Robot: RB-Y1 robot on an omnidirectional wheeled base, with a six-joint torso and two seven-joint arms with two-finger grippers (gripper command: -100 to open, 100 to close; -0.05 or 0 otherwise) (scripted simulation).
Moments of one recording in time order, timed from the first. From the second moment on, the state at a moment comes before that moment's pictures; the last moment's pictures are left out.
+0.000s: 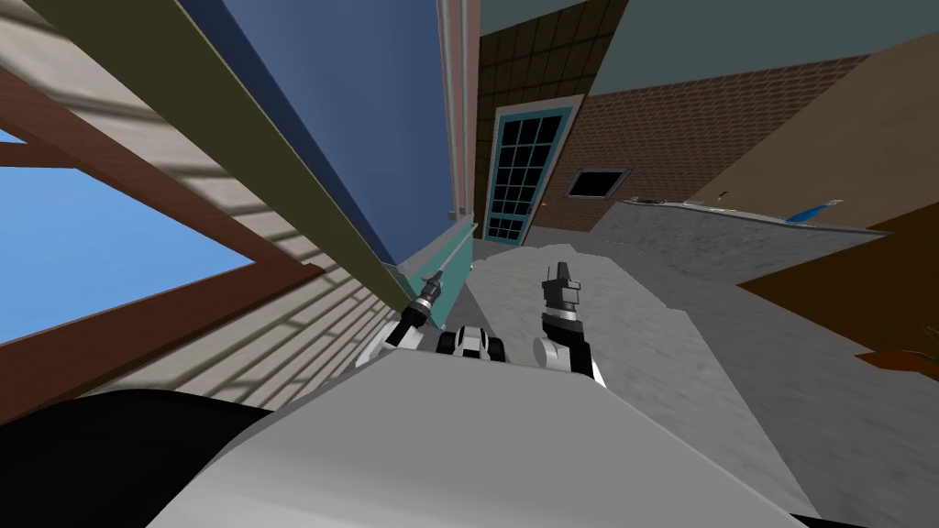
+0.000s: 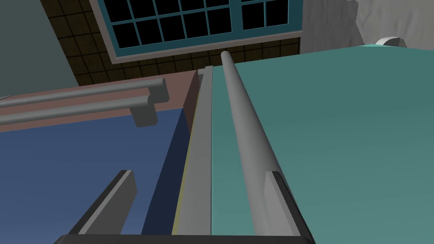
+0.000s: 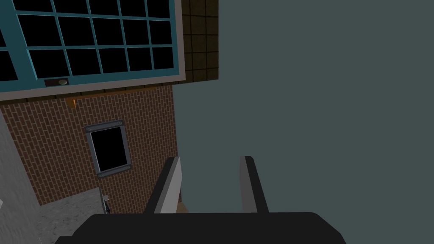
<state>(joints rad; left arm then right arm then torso) 0.48 0.29 -0.25 -2.13 -0.16 0.06 0.21 0.51 -0.04 0.06 -2.21 -0.03 -0.42 0.08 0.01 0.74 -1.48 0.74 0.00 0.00</state>
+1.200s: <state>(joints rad) 0.43 0.27 -0.25 -1.98 -0.14 0.01 0.20 0.51 -0.04 0.06 -2.21 -0.03 -0.42 0.08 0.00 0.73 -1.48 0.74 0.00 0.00</state>
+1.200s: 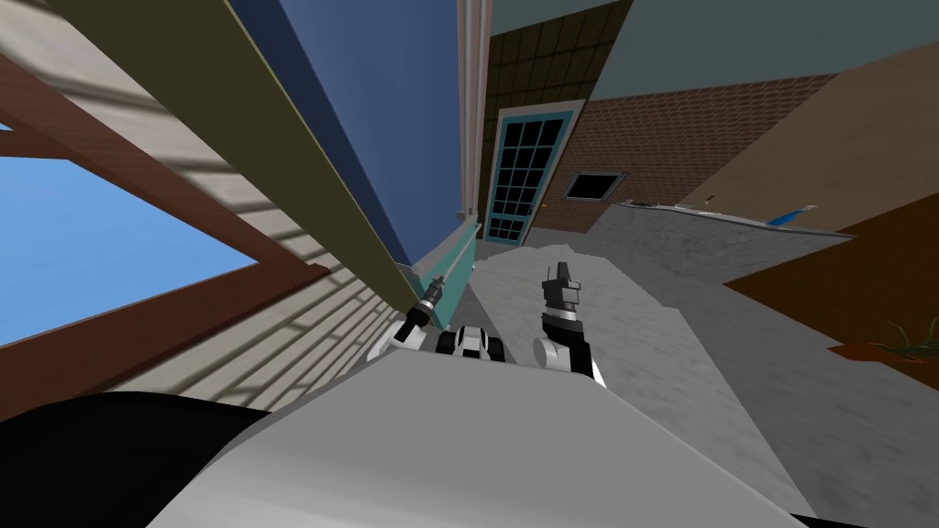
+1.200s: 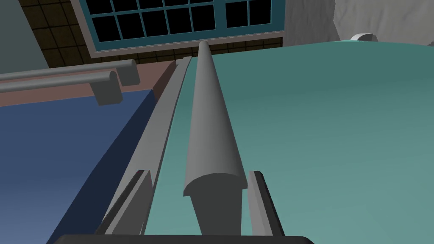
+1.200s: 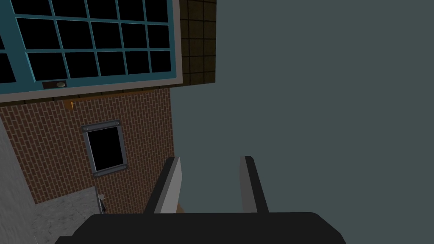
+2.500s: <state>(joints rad) 0.48 0.26 -0.28 -2.01 -0.16 0.02 0.19 0.51 -0.03 0.06 -2.21 -0.03 -0.42 0.08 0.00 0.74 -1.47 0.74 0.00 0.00</state>
